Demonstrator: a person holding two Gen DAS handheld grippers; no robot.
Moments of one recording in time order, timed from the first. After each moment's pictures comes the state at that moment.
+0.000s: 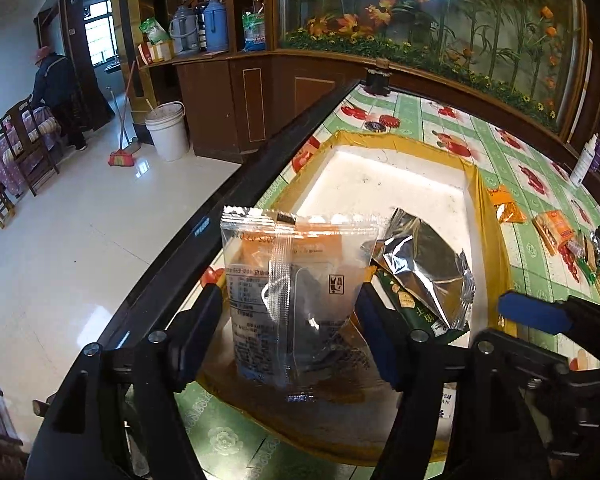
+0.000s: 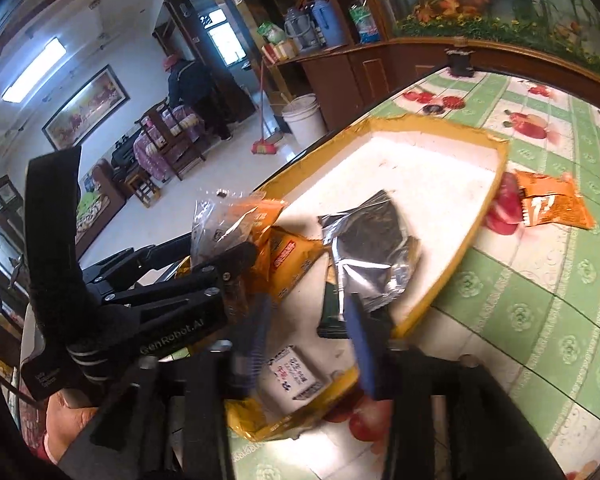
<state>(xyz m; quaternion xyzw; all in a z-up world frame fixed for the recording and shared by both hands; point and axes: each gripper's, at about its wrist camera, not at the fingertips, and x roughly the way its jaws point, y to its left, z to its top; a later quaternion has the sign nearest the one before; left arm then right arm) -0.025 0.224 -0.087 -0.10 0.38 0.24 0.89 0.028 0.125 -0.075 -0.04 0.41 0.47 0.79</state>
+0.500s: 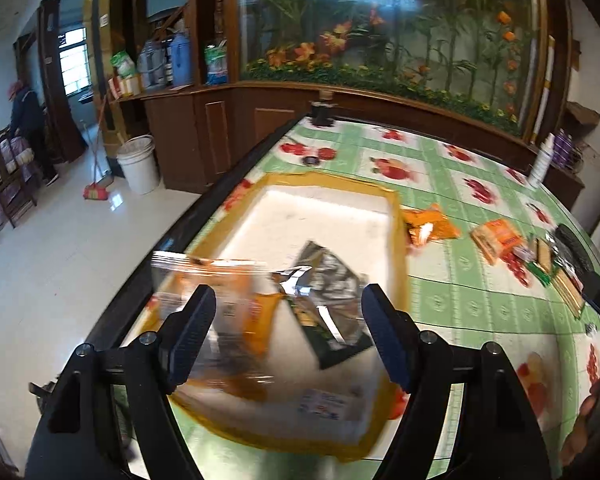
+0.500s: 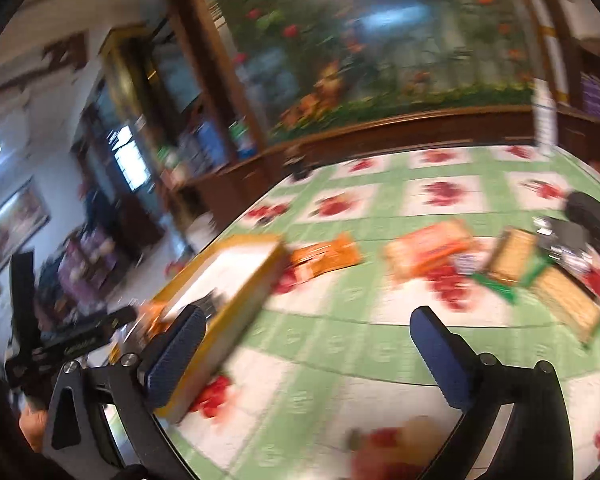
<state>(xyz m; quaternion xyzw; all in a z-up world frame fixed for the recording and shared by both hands) -0.012 0.160 -0.051 -0.08 0.34 0.18 0.92 0.041 -0.089 -0.042 0.12 0.31 0.26 0.91</state>
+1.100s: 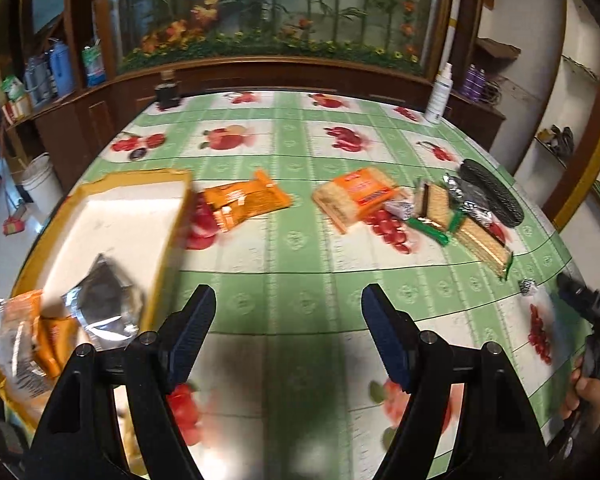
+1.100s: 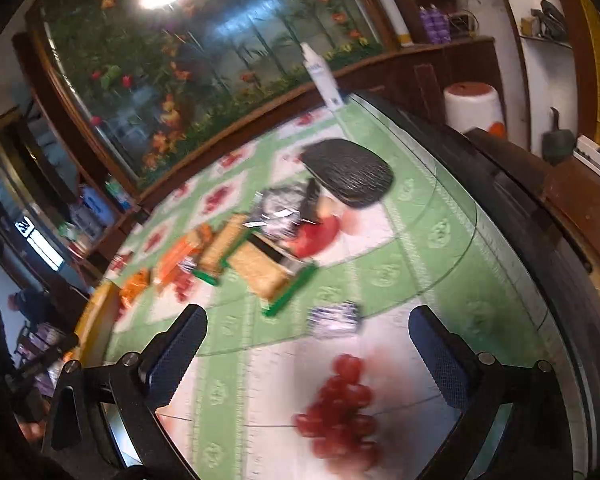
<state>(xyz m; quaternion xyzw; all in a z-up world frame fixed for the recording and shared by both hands) 0.062 0.031 -0.055 -0.04 0.40 0.01 0.91 0.049 -0.314 -0.087 0.18 0.37 0.08 0.91</state>
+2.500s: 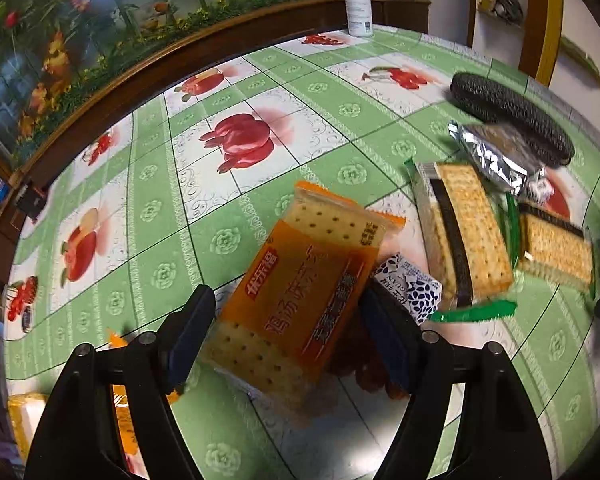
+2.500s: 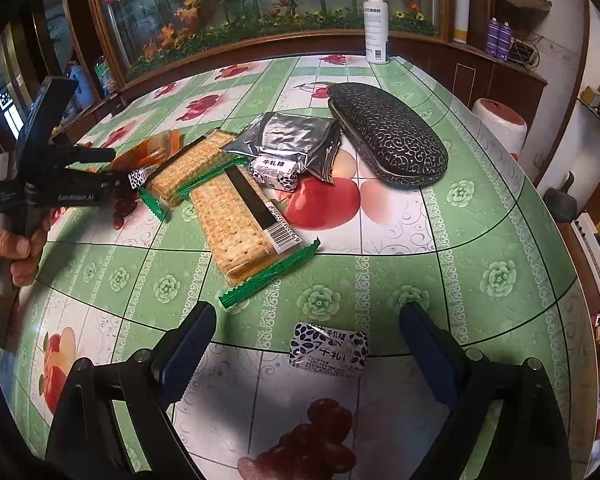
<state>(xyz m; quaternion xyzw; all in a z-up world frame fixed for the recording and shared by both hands) 0.244 -0.050 -0.114 0.16 0.46 -0.12 0.87 0.102 -0.260 -0.110 -0.01 0.44 0.09 0.89</state>
